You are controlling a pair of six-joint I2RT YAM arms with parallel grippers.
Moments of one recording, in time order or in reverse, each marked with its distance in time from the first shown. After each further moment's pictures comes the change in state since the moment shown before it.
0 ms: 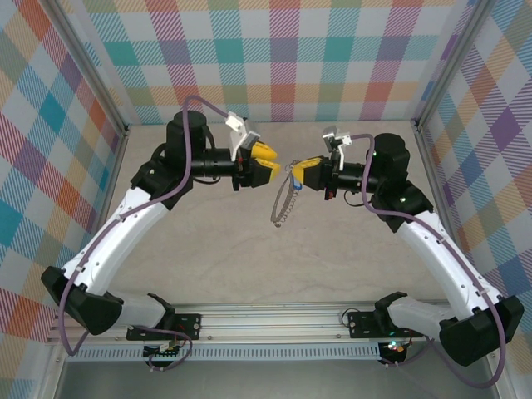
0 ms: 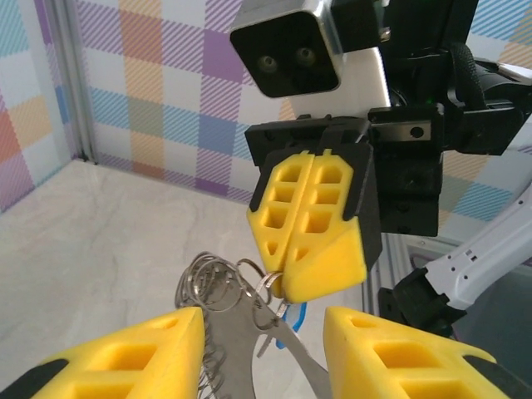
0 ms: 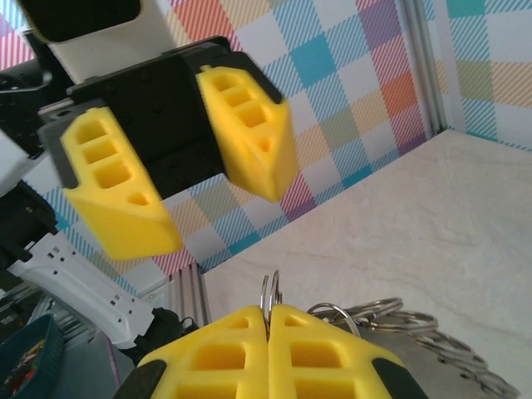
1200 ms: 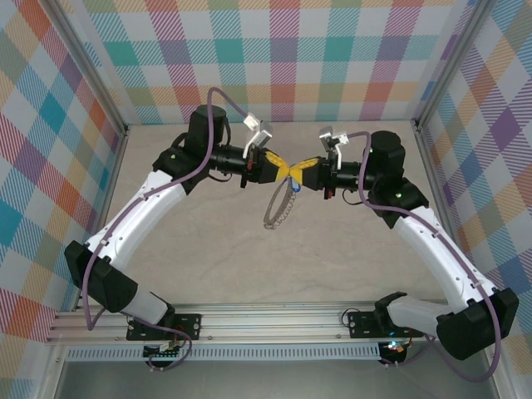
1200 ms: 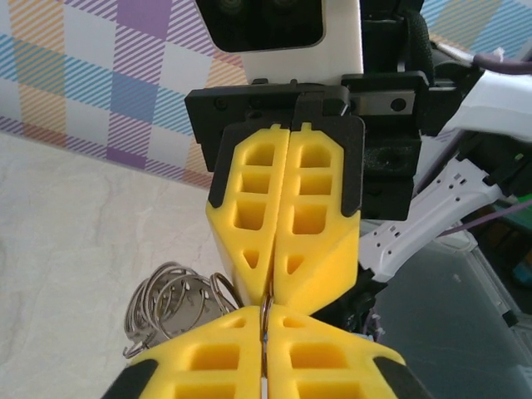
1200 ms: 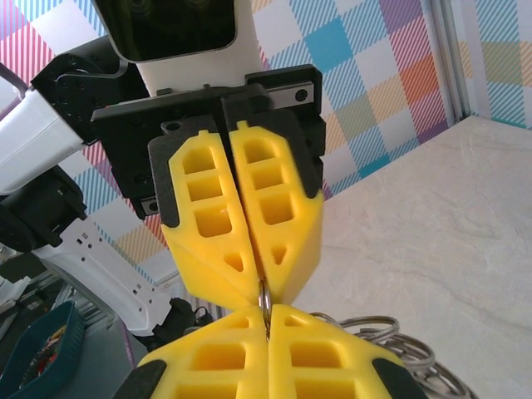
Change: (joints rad) left arm 0.010 0.146 0.056 -0.035 0.227 -0.021; right arm -0.013 0.039 0.000 0.019 -0.057 0.006
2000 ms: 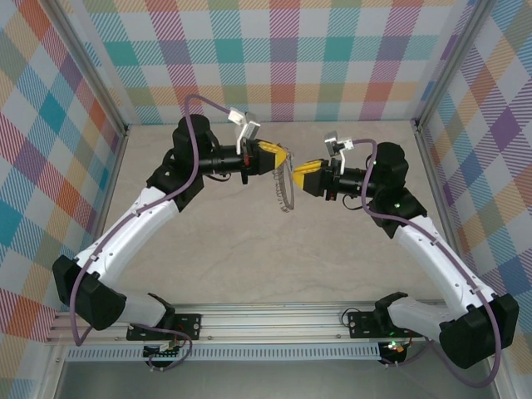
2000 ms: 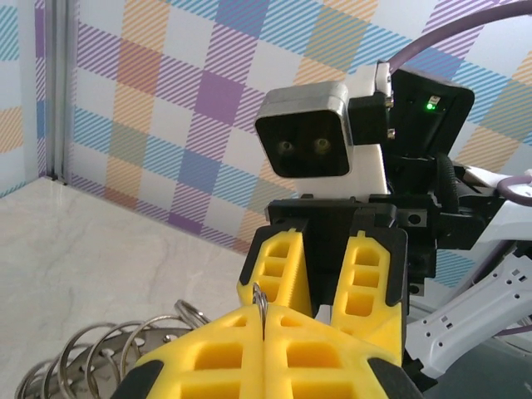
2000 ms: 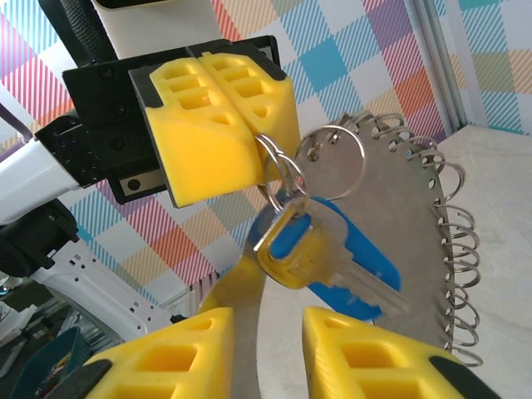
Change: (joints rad) left arm -0.009 -0.131 -0.196 0.410 -0.201 -0.283; right arm -0.012 -0.055 -0.134 0.194 0.022 0.139
